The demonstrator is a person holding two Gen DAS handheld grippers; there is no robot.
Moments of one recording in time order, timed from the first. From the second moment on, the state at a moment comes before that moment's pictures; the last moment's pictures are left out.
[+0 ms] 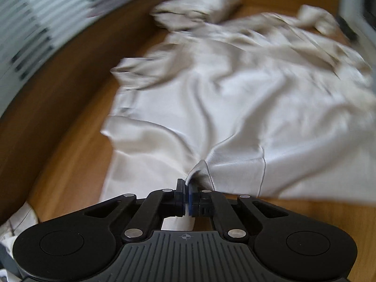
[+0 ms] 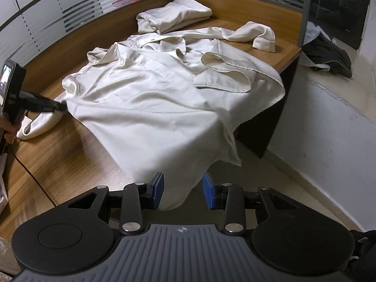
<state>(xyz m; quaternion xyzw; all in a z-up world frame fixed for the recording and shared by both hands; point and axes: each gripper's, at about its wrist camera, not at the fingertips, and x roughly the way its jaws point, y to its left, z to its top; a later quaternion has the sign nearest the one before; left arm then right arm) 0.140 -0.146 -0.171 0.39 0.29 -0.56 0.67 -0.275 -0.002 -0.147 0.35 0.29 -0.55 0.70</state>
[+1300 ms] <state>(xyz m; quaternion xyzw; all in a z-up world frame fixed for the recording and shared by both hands) 0.119 -0.124 -0.124 0.24 0.36 -0.38 0.82 -0.215 -0.341 -0.114 0.19 0.39 -0.32 0.84</state>
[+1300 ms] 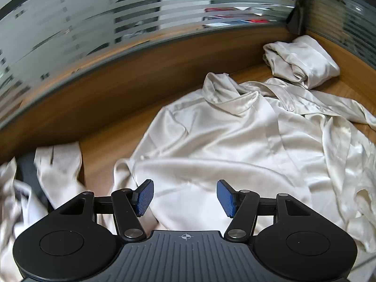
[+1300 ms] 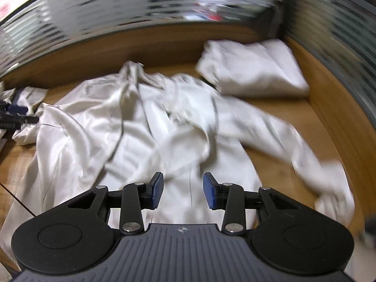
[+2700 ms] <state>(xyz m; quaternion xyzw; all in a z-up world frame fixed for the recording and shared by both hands) -0.147 -0.018 -0.158 -0.07 0.50 0.16 0.85 0.060 -0.539 -0.169 0.13 0.44 -0.14 0.87</state>
